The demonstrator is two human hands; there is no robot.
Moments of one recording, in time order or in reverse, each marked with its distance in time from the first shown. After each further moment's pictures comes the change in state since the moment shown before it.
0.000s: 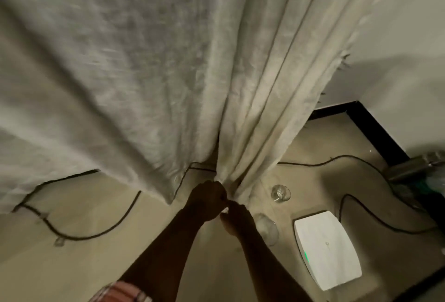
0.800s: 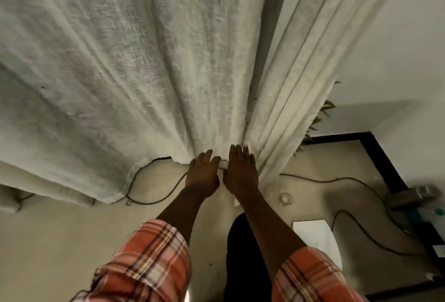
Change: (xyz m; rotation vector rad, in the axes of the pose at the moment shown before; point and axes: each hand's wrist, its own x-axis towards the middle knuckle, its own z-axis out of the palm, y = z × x) left_hand -0.143 0.050 -0.146 0.217 0.372 -0.121; right_hand -0.146 -0.135 -0.143 -0.384 0.413 -0.503
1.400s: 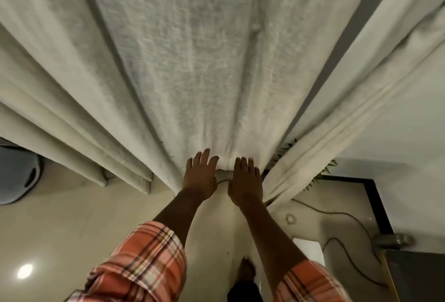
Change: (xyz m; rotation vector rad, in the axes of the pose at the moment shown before) left_hand -0.139 -0.028 -0.335 0.032 0.078 -0.197; right_hand -0.083 -0.191 -0.288 -0.028 -0.120 -0.137
